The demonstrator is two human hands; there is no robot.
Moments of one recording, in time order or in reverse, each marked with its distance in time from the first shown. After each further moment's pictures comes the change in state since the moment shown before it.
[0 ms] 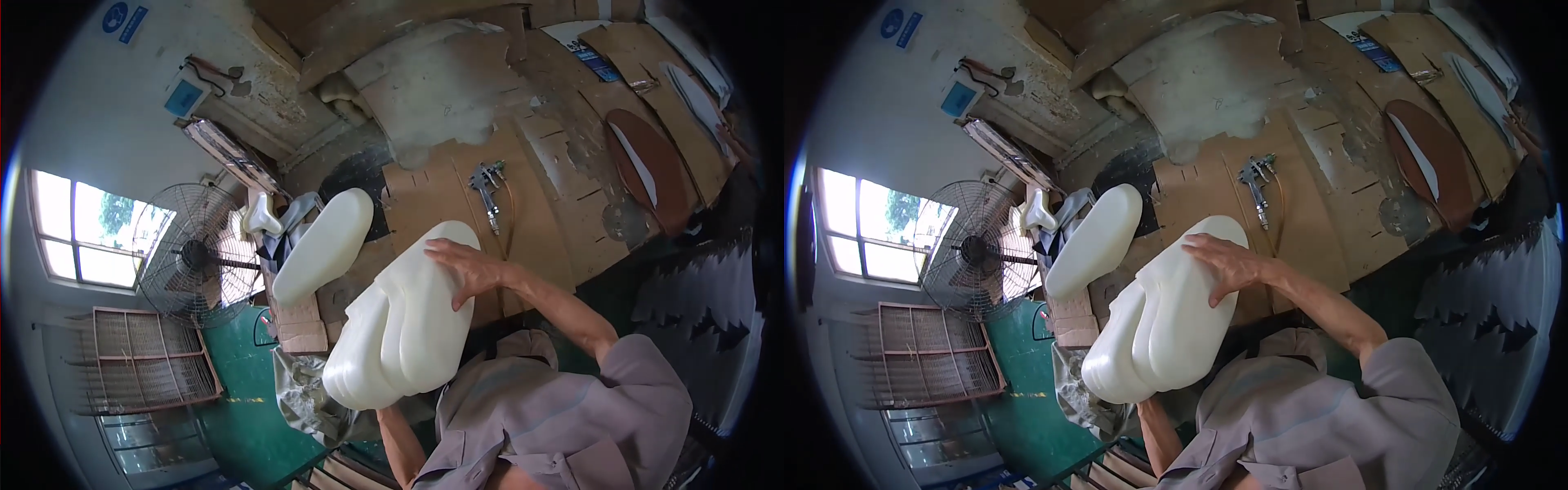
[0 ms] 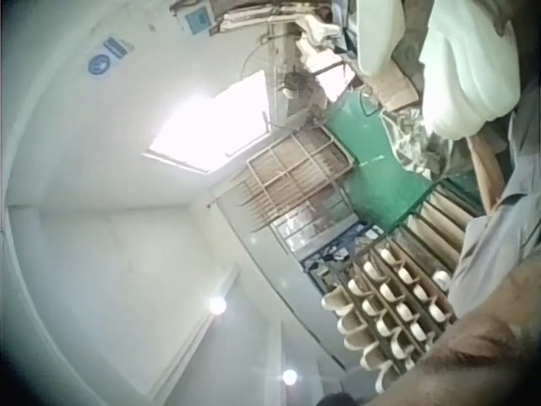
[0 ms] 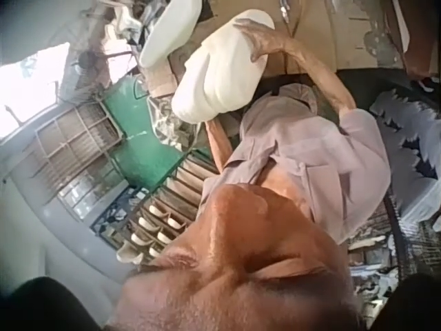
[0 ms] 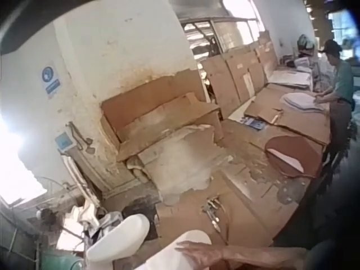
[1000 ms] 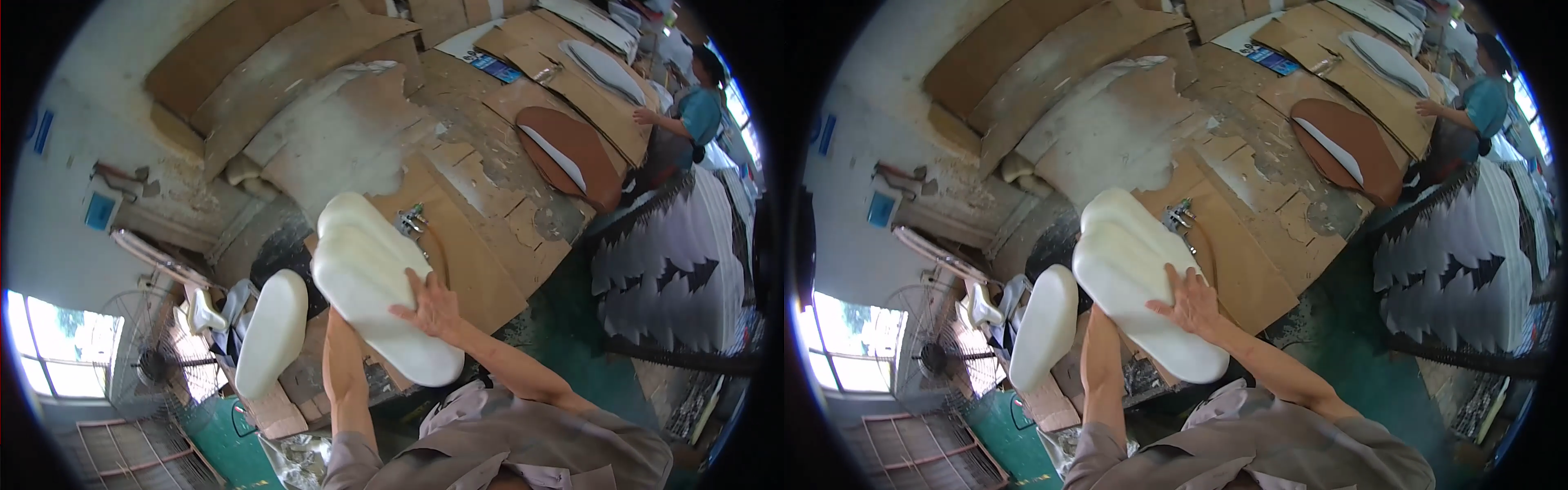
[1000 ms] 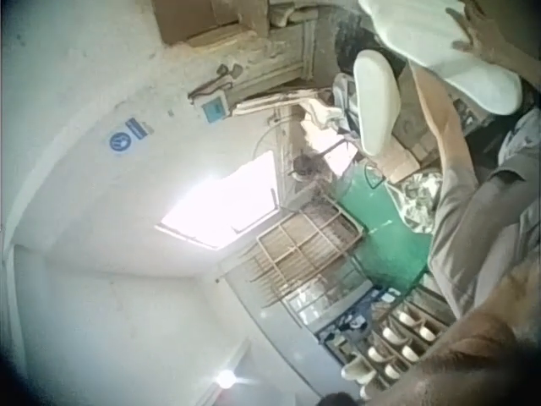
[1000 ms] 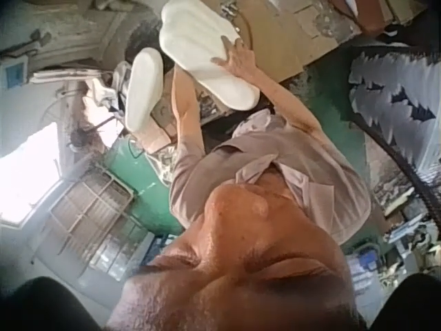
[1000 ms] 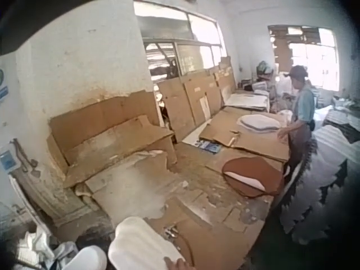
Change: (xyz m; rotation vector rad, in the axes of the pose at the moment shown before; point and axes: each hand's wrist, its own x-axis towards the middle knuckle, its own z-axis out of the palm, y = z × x) left_hand 0.295 0.087 0.205 -0.244 -0.402 -0.298; right_hand -0.001 -0.017 -0.010 -0.560 0.557 0.913
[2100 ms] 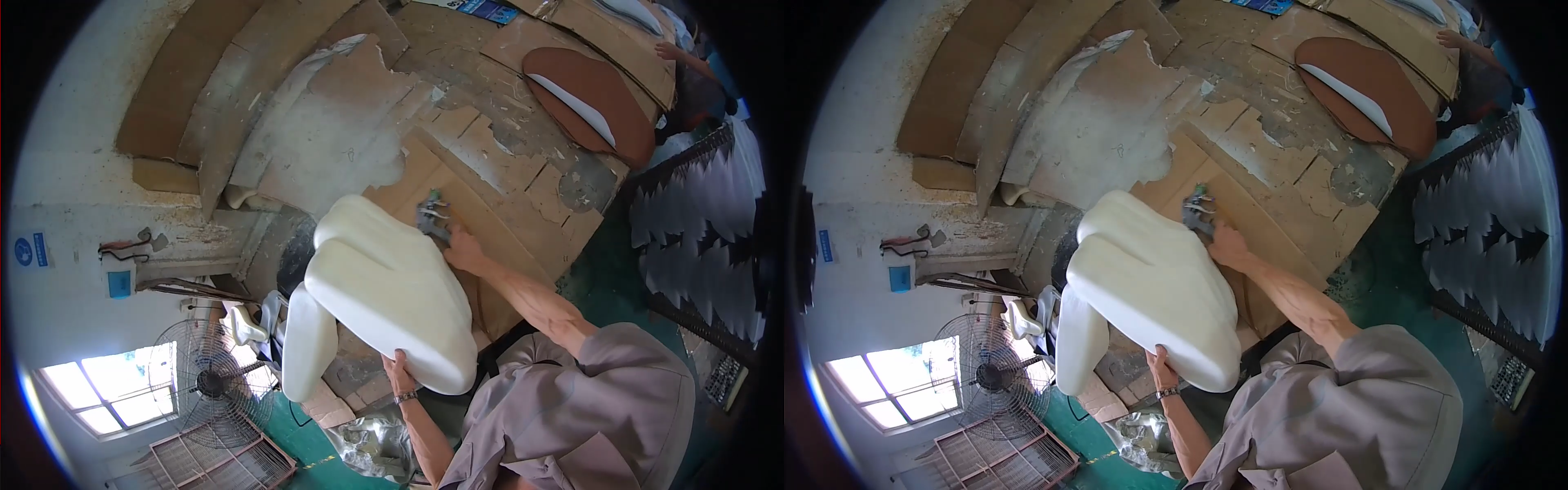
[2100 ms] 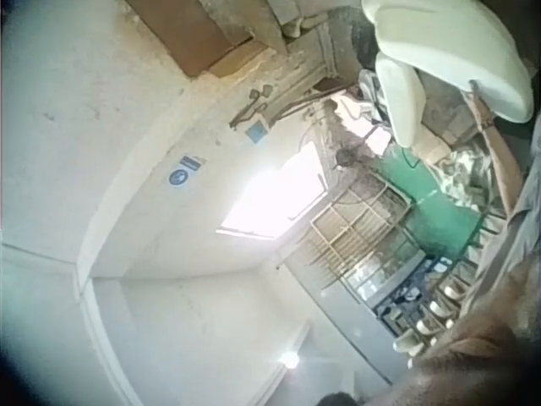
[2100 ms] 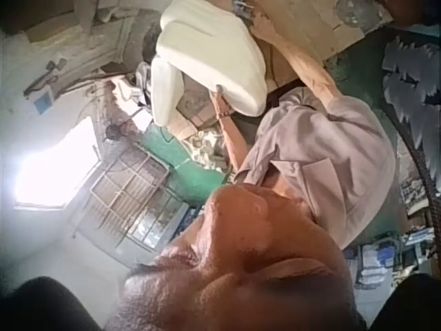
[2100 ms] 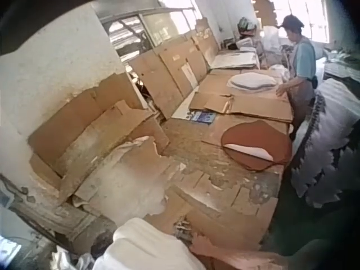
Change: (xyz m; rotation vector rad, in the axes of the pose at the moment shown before) left_hand -0.153 -0.115 -0.027 0.230 0.341 0.067; right_hand 0.115 0.181 0.125 0.190 -0.306 0.386
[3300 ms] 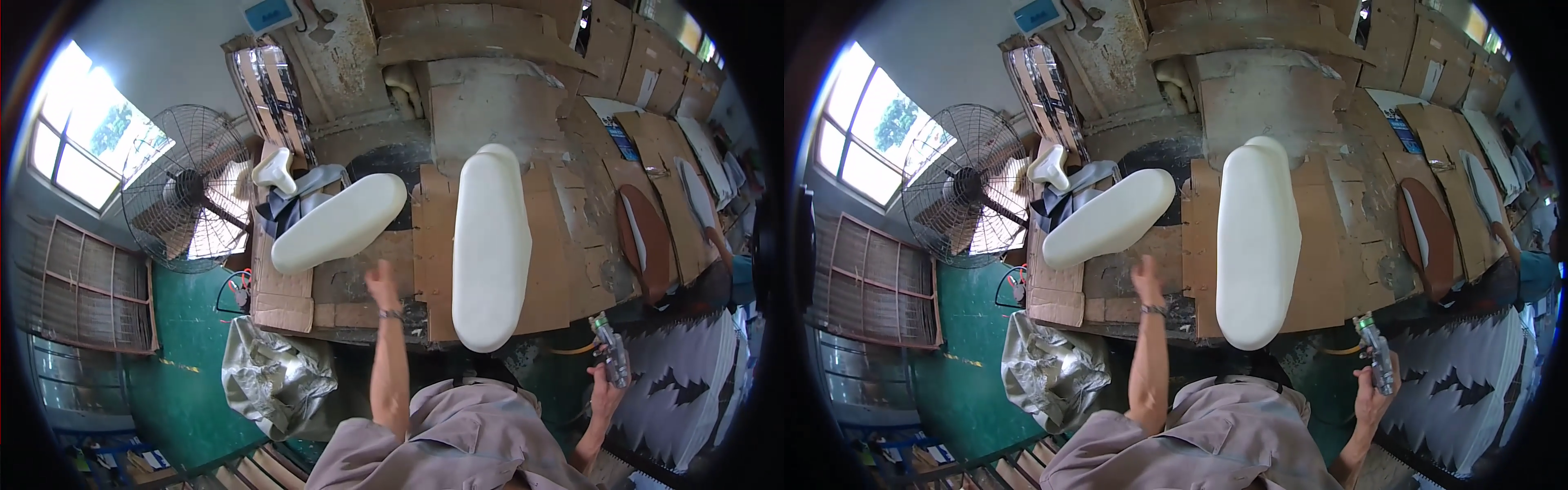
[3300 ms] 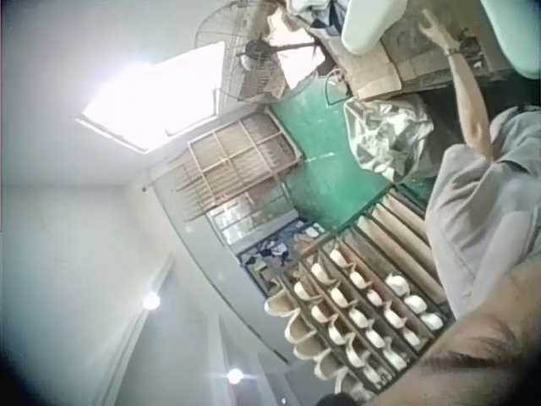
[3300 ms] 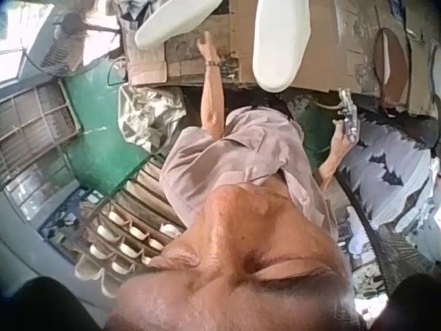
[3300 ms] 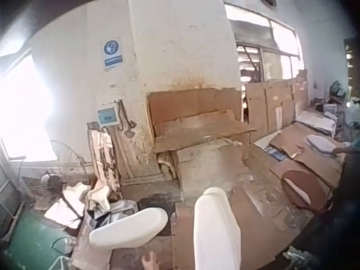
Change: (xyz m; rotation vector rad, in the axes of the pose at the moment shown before) left_hand 0.065 -0.039 -0.156 -0.310 0.542 0.040; right_hand -0.455 -0.053 -0.149 0.271 0.463 -0.433
